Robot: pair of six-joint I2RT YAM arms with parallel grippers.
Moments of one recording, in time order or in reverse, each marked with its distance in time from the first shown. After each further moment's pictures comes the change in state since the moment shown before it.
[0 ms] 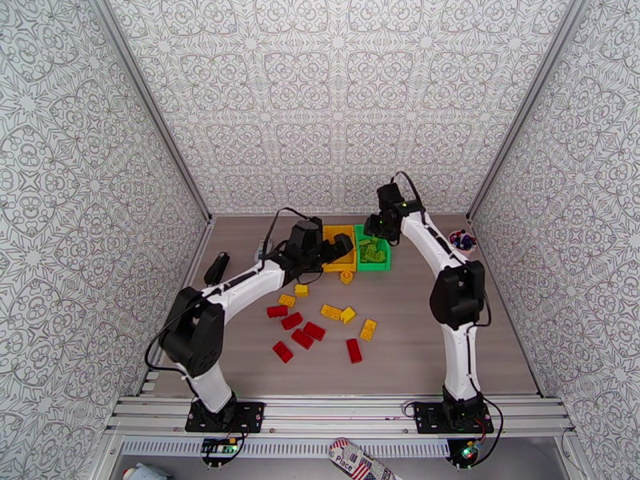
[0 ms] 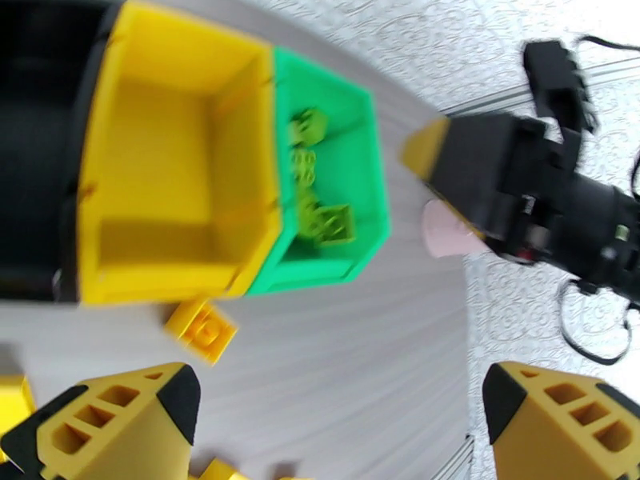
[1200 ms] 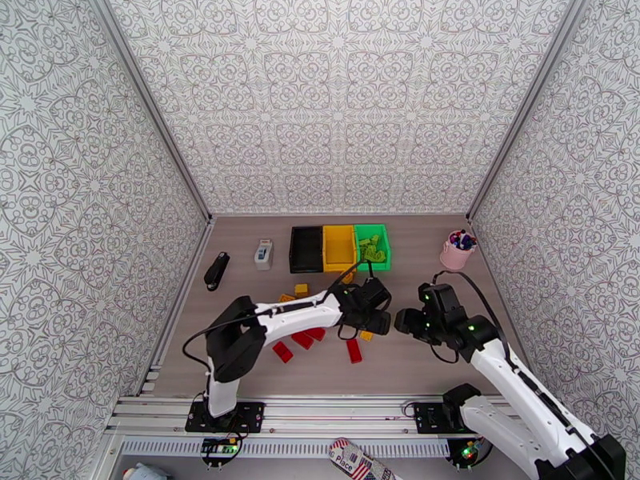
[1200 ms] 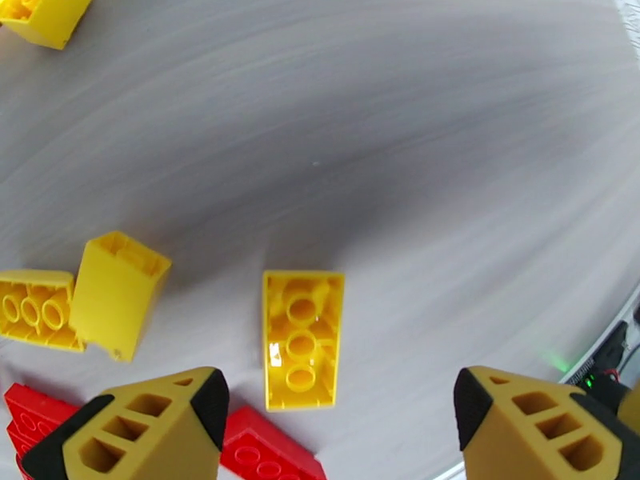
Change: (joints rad) left arm -0.481 0.271 0.255 -0.558 -0.247 0.158; right arm 0.062 -1.224 -1.323 0.115 -0.124 0.222
